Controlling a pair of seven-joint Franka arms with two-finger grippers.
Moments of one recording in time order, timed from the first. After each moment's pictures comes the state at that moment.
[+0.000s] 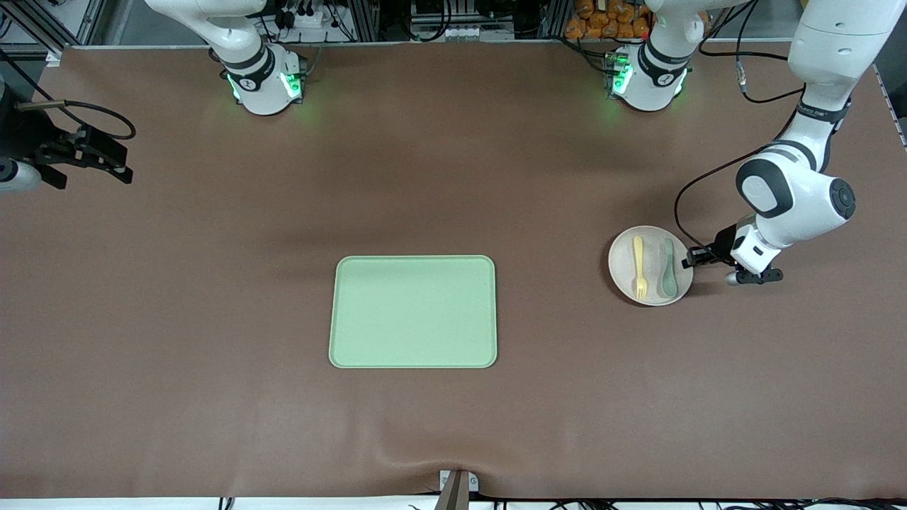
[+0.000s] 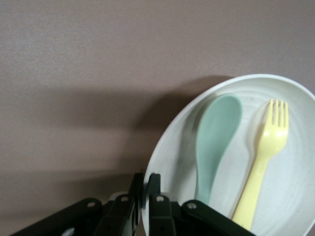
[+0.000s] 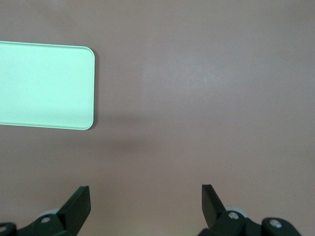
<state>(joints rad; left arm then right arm) 0.14 0.37 -0.03 -2.28 -0.53 2.56 0.44 0.00 0.00 0.04 -1.49 0.01 1.48 -0.03</state>
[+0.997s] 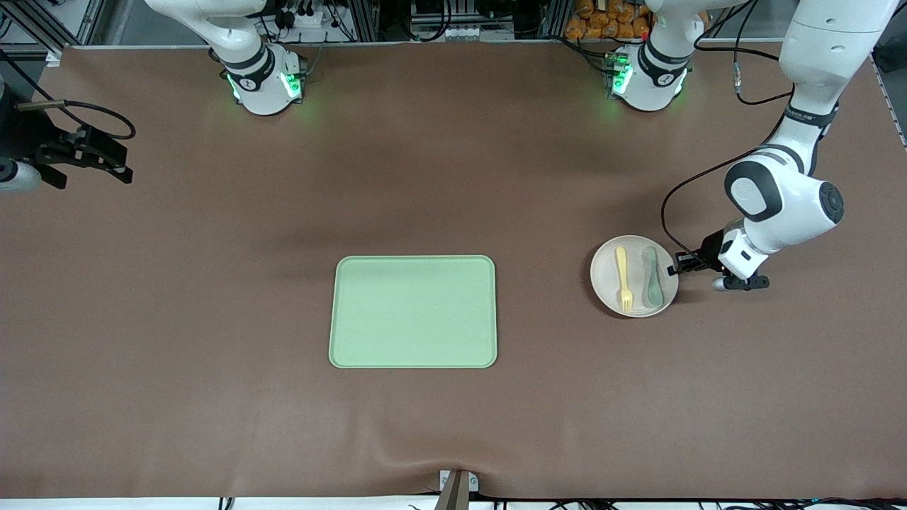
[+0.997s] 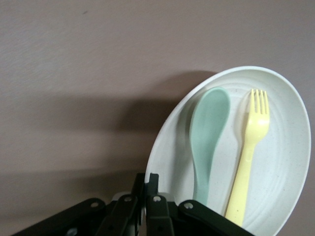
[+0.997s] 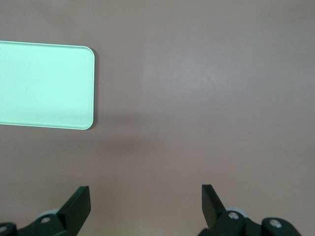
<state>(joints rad) 0.14 0.37 -0.11 -2.24 -0.61 2.56 0.44 0.00 0.00 0.04 -1.49 0.01 1.48 -0.03</state>
